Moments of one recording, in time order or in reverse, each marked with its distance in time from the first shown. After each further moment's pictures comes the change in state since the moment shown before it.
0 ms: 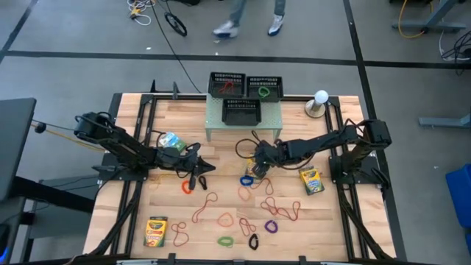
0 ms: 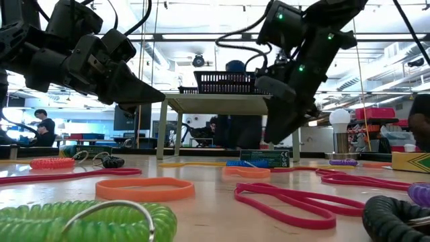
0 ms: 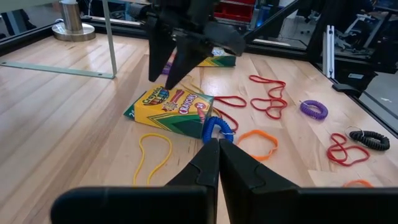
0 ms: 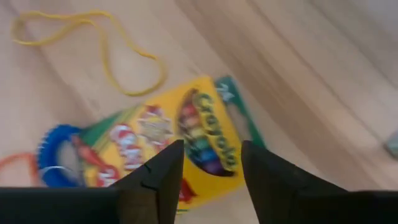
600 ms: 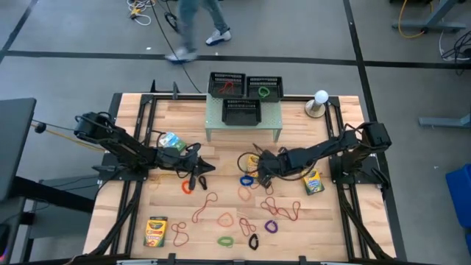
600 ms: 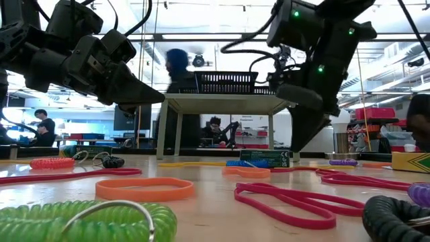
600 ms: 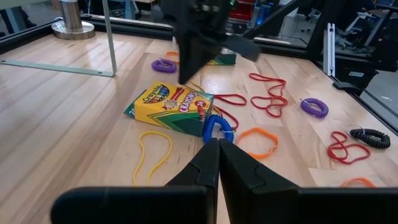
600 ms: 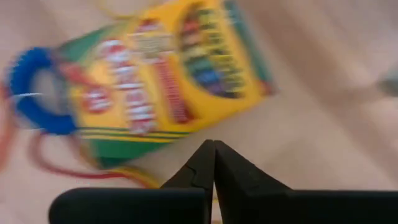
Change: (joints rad) left arm 0.000 0.000 0.000 -0.007 0.000 0.001; right arm 0.113 0.017 0.000 -0.120 0.020 0.094
